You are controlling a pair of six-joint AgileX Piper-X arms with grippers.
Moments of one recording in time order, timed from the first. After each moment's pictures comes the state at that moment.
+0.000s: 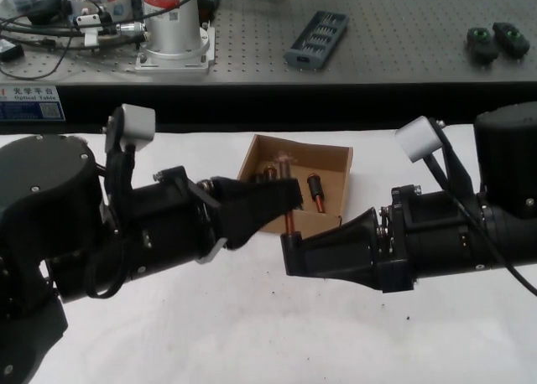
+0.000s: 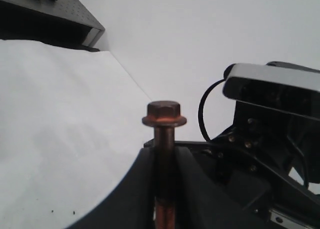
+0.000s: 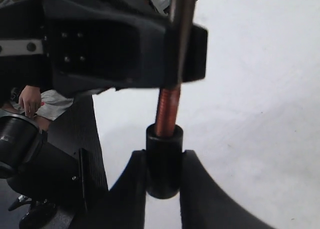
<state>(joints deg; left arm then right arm) -31.7 76.1 -29.6 -35.8 34.5 -41.2 36.2 74.5 -37.7 -1.2 -48.4 11.5</state>
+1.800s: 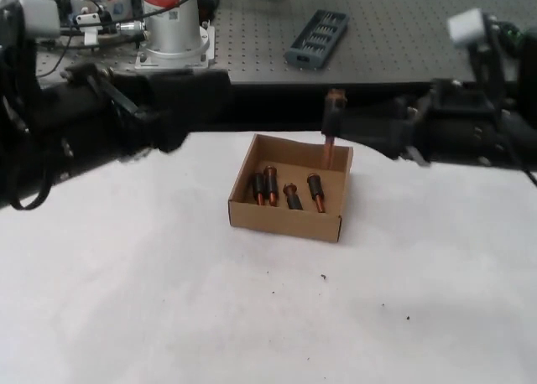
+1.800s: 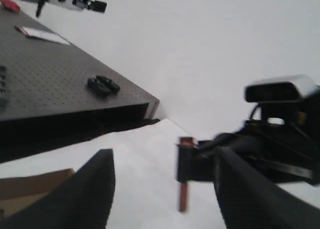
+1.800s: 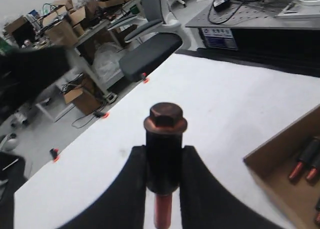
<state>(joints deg) -21.4 68.4 -37.4 -25.4 36.7 -24.8 25.8 84.4 -47.4 -14.0 -42.0 19.0</state>
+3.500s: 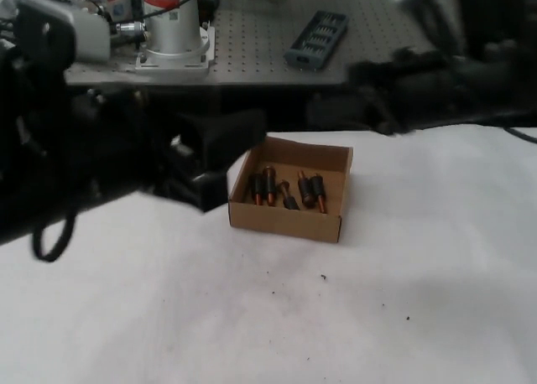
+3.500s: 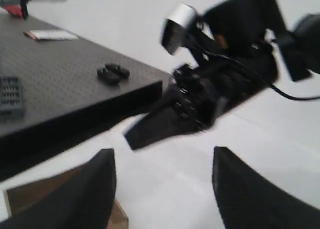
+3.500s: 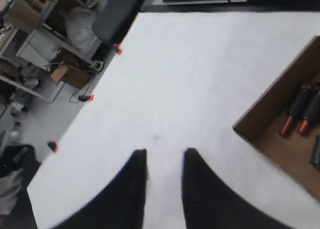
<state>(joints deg) -30.2 61.1 -37.4 -14.0 20.7 -7.4 27.1 80.7 -58.9 11.9 -38.0 18.9</state>
